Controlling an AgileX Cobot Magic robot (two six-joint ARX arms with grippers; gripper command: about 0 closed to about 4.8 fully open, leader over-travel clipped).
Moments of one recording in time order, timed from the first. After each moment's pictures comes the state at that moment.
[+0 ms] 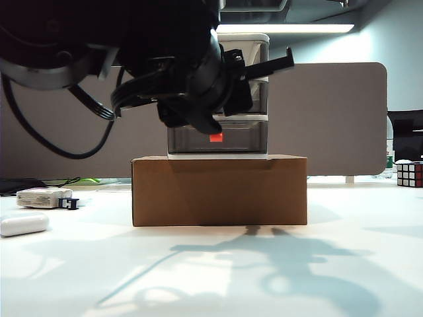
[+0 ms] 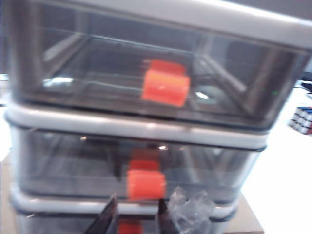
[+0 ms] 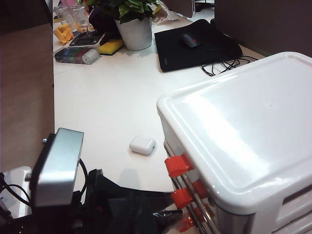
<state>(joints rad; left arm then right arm) -1.10 1.78 0.71 1.13 -0.95 -0.15 0.27 1.19 0.99 -0.15 -0.87 -0.16</state>
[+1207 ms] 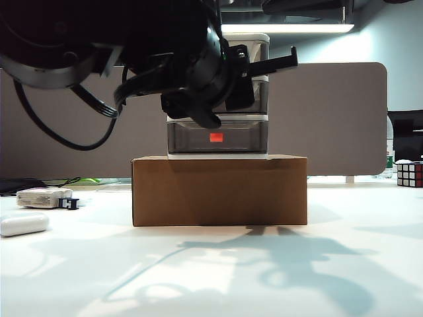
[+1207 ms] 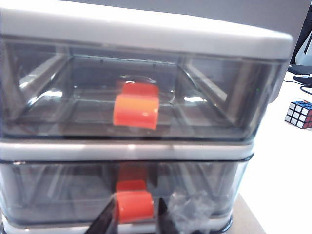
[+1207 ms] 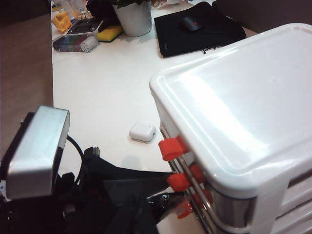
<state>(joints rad) -1.09 1.78 0.72 1.16 -0.90 -0.04 0.27 1.24 0.99 -0.18 -0.87 -0.19</state>
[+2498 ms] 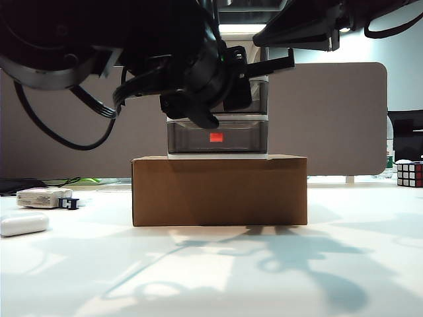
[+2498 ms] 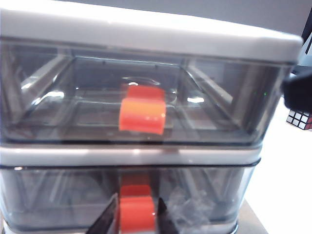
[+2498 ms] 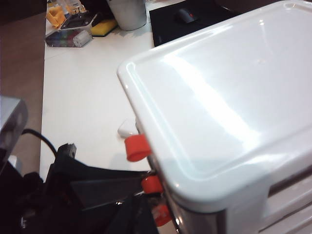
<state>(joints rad) -1.07 1.78 0.72 1.16 -0.89 -0.04 0.27 1.35 0.99 -0.08 -0.87 -0.19</state>
